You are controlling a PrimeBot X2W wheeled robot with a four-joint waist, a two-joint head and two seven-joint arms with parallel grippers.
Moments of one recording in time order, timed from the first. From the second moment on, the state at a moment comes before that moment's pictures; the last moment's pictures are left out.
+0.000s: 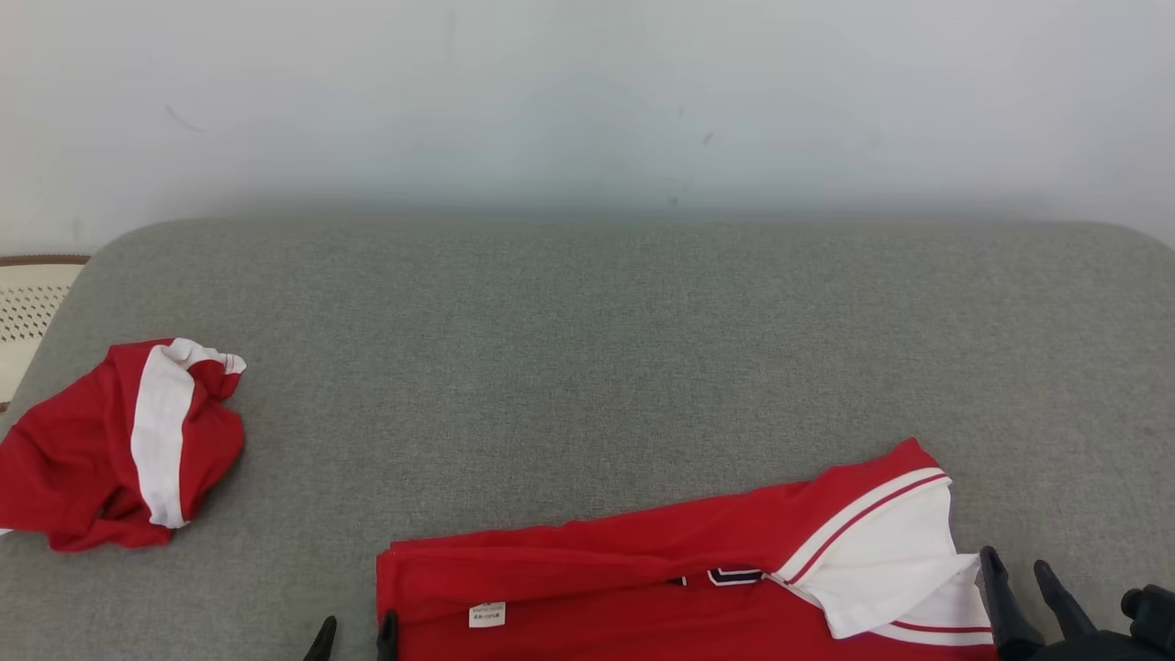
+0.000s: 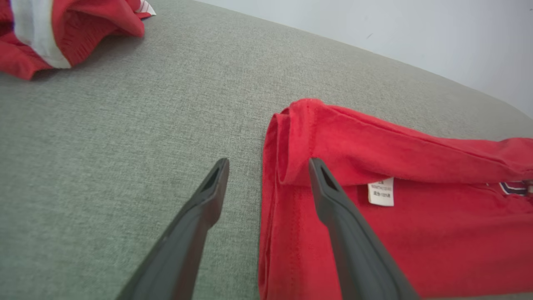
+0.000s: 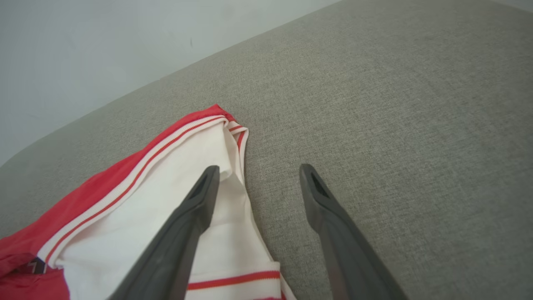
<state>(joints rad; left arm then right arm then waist) -0.15 0.05 -0.12 0.47 -0.29 -0.03 -0.26 -0.13 -0.45 0.40 0.52 0.83 0.13 -0.26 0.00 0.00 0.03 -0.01</state>
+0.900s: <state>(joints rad) -0.11 0.05 -0.14 0.38 -0.26 0.01 -0.26 -0.24 -0.40 0.49 0.77 0.78 0.13 -0.27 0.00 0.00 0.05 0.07</state>
